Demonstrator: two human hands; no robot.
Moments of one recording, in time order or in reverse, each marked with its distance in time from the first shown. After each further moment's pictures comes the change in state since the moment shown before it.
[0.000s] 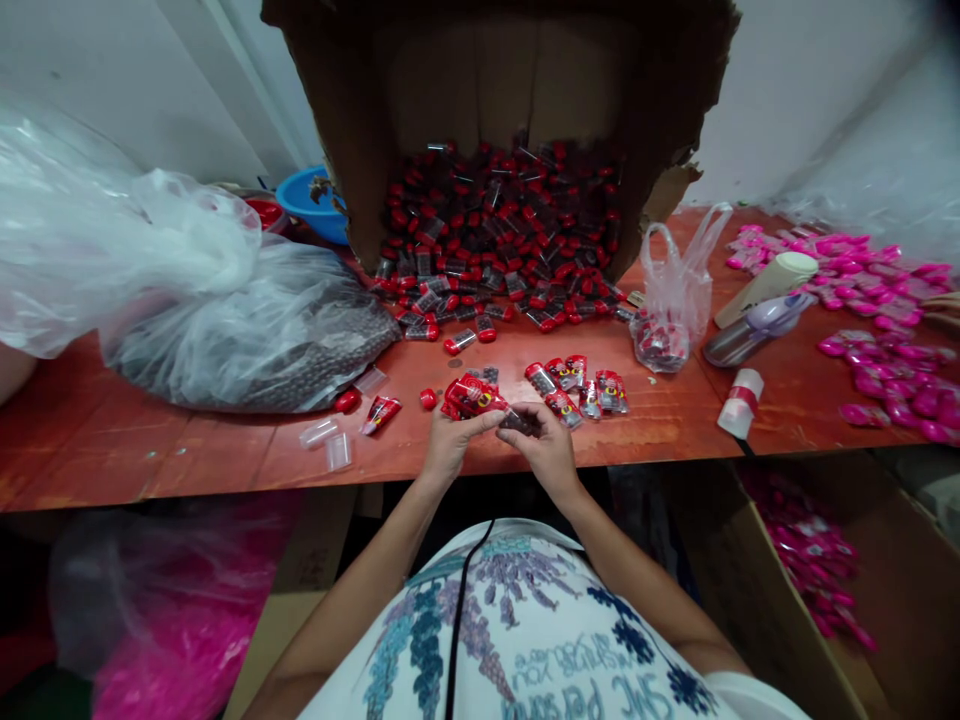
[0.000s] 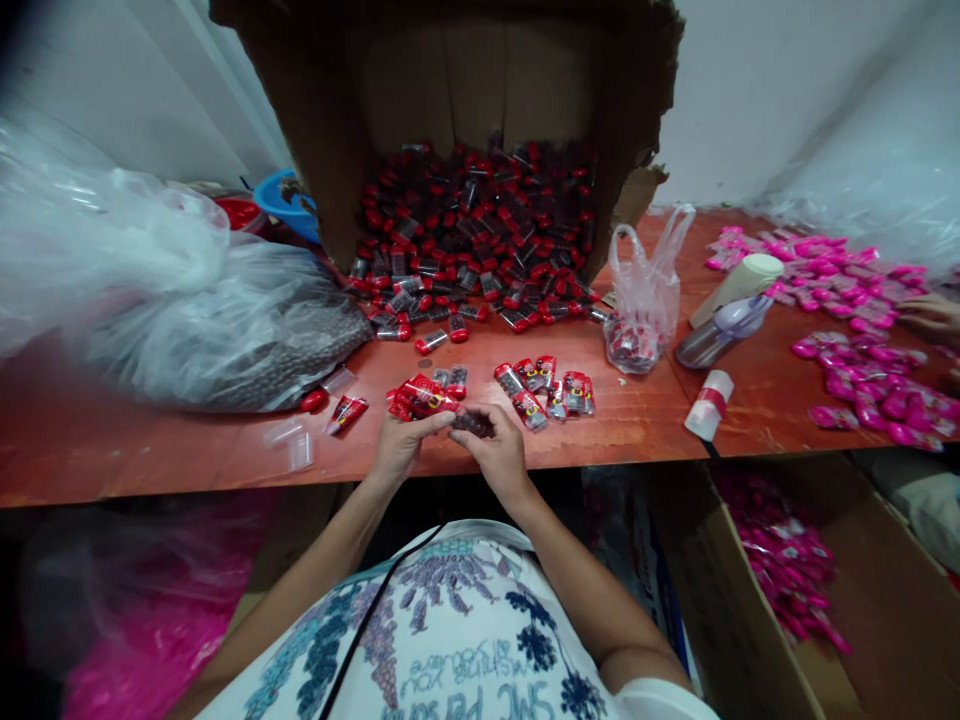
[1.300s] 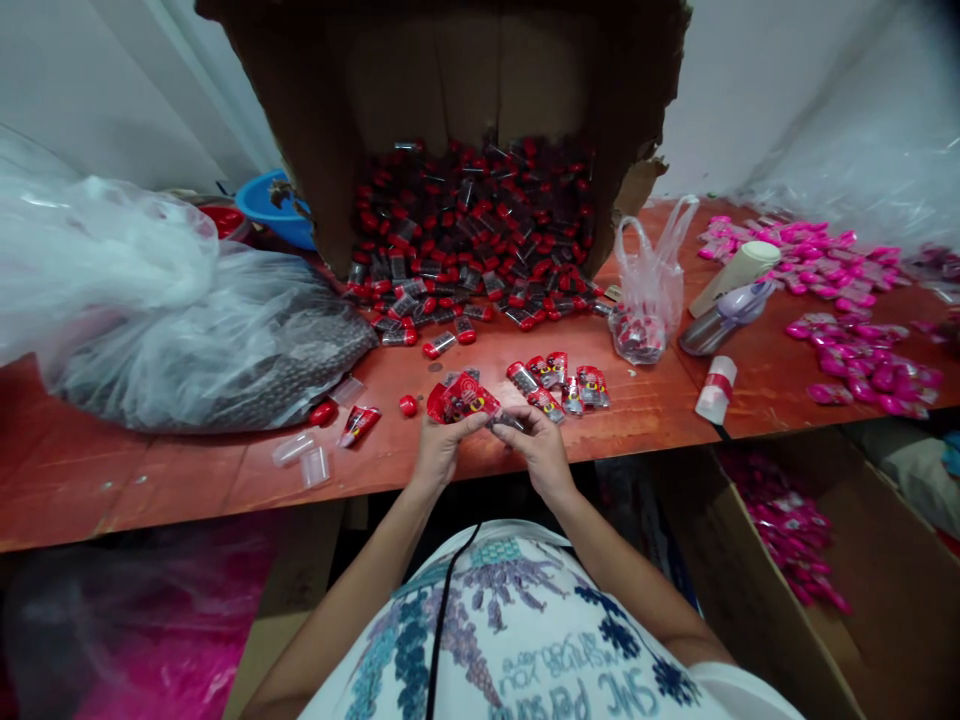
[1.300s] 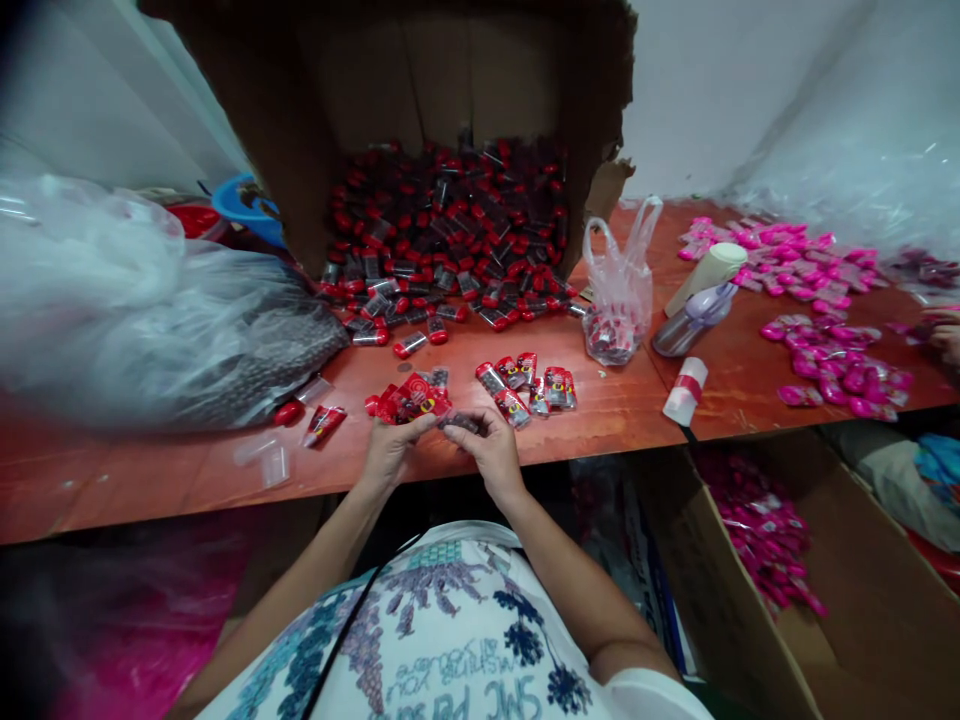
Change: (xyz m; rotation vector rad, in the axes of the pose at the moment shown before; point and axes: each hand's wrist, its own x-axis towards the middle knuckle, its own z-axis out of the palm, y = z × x) left_hand 0.006 -0.014 0.009 -0.070 -0.013 0.012; right_hand -0.001 -0.007 -0.010 0.329 0.028 0.218
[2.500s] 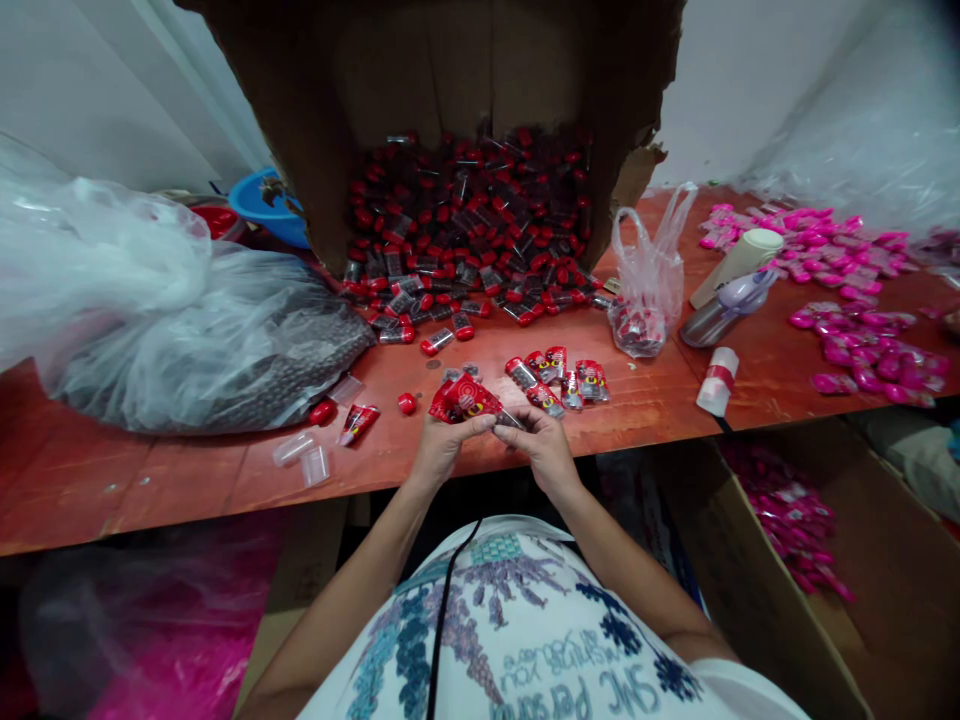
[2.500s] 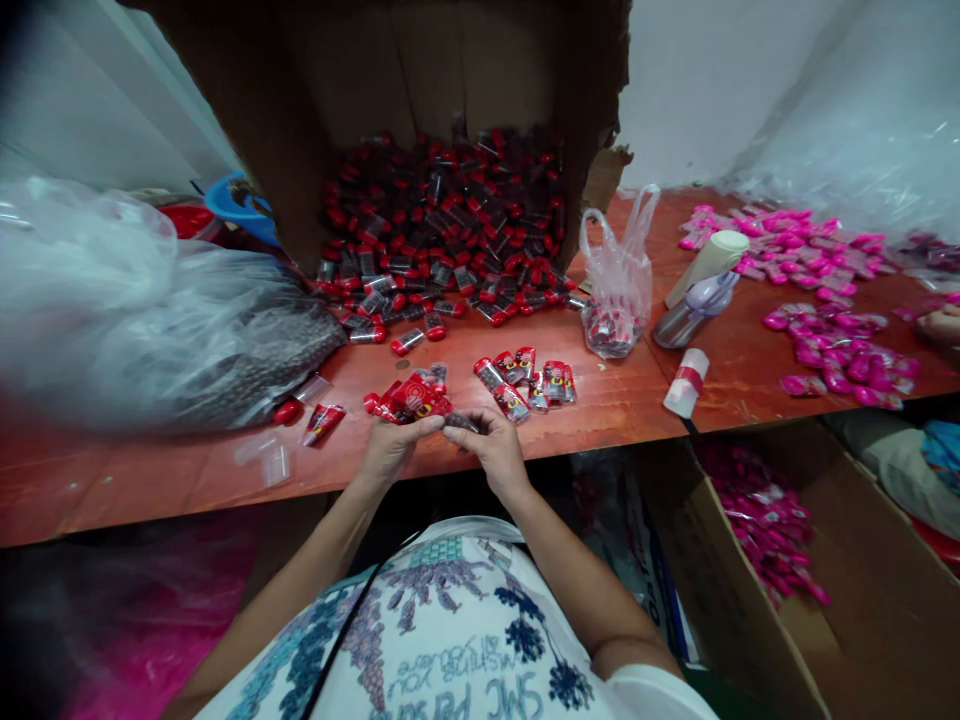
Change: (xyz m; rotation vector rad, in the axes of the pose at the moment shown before) left_hand -0.003 0.006 0.006 0.103 -0.086 -0.023; right_hand -0.002 -0.004 -0.006 -0.041 -0.035 0.032
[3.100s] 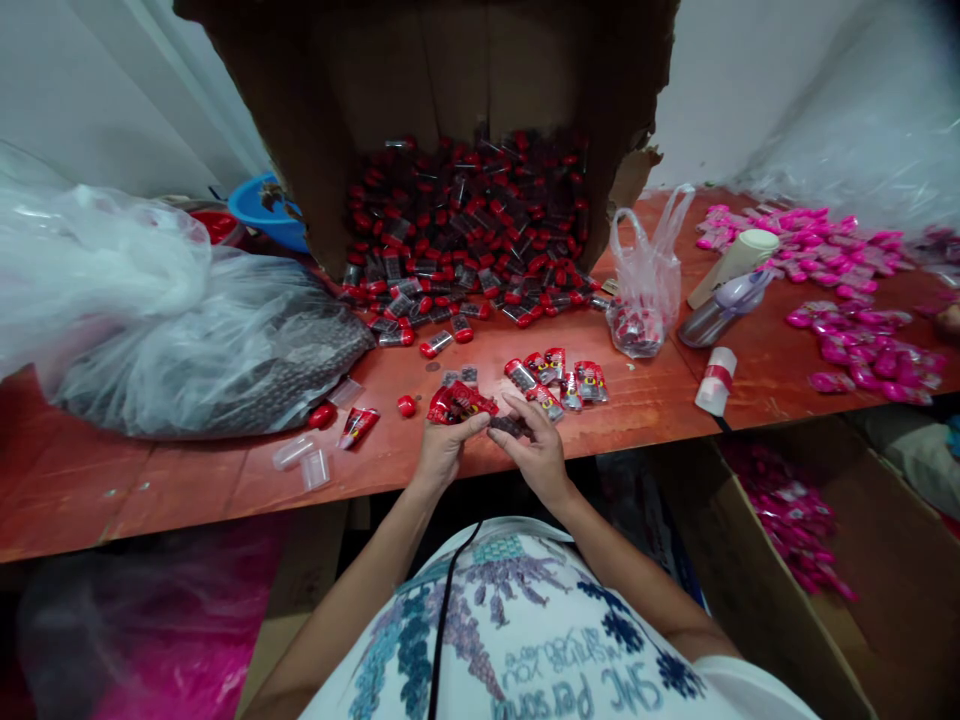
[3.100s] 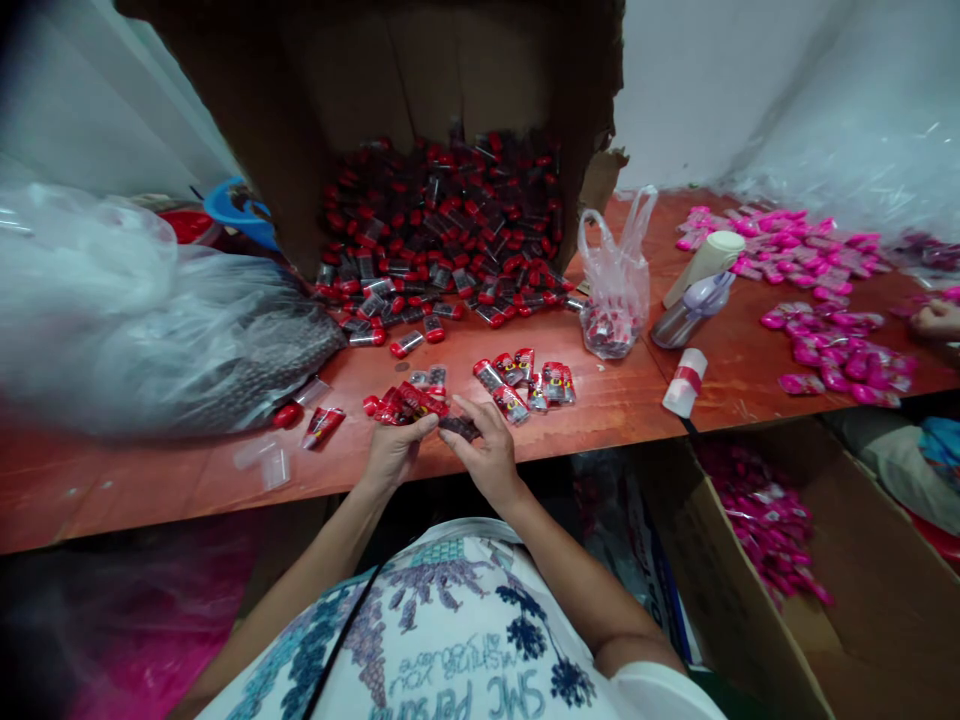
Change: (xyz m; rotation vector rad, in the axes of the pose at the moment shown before) left_hand -0.001 -0.002 0.003 -0.122 0.083 -0.046; right_hand -0.006 0.000 0.003 -0.476 0.074 -0.459
